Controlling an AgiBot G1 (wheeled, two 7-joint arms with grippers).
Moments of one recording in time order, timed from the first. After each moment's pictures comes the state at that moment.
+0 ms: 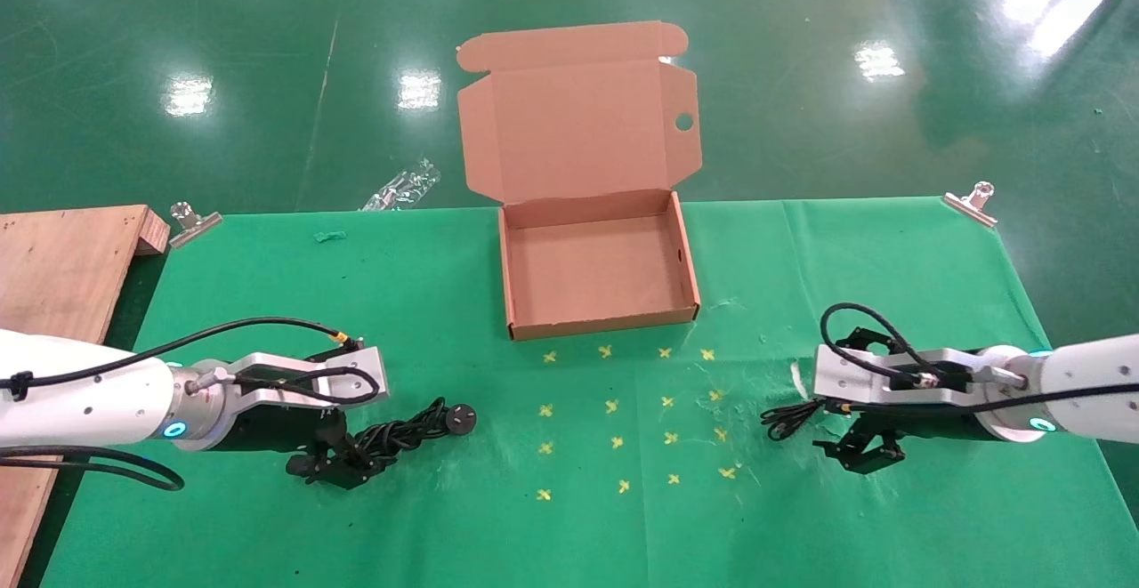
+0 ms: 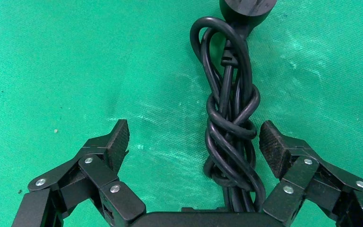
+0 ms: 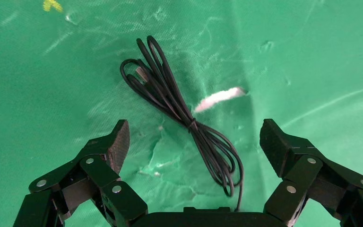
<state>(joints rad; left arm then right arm) -1.25 0.88 0.71 -1.10 1.92 1.16 -0.40 1.26 -0.82 -0.66 1.09 -1.95 -1.14 0.24</state>
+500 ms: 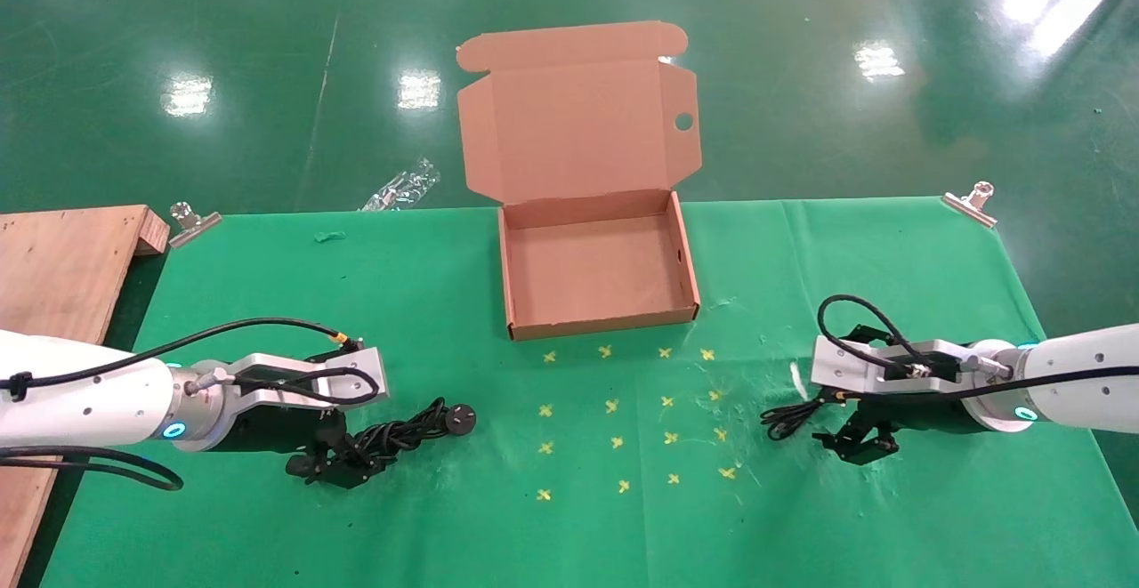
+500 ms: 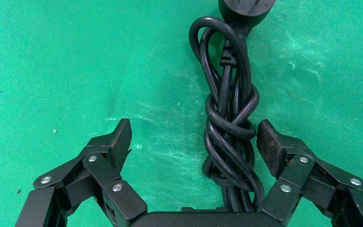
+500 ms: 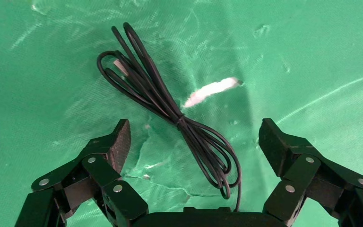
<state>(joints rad) -1.25 0.88 0.71 -1.10 1.92 1.16 -0.40 1.30 -0.88 -0.68 0.97 -2.00 -1.11 0.21</state>
